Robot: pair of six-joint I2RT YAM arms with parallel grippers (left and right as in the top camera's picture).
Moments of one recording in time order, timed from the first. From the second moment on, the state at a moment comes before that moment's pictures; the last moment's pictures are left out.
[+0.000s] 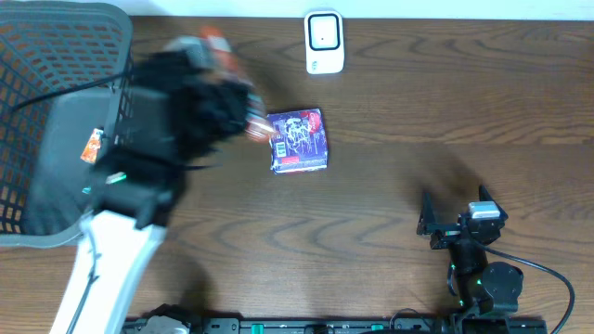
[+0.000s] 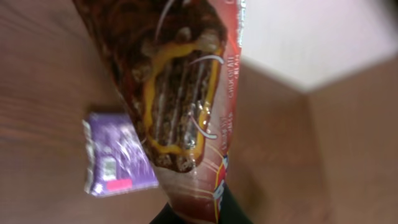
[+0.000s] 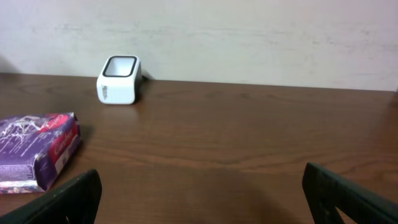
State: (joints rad) left arm -0.34 1.25 1.38 -0.70 0.20 -0.68; right arm -0.02 0.01 0.01 -0.07 -0.10 -0.02
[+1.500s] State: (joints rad) left arm 0.14 1.07 1.39 -0.70 -0.19 -0.39; right arm -0.02 0.01 0.01 -0.07 -0.10 -0.02
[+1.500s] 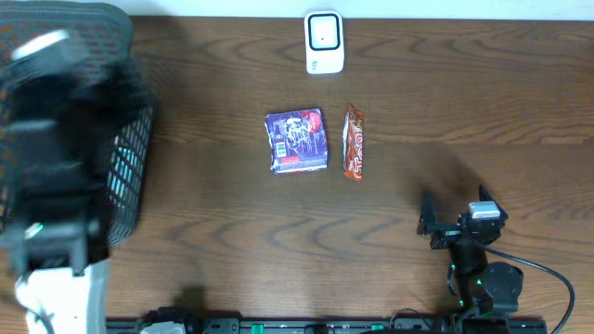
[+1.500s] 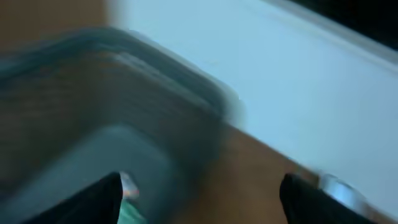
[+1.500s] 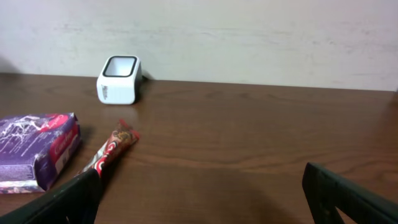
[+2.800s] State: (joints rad) left arm 0.51 1.98 1.41 -0.96 0.08 -0.34; right arm -0.02 0.01 0.01 -0.07 -0.10 -0.02
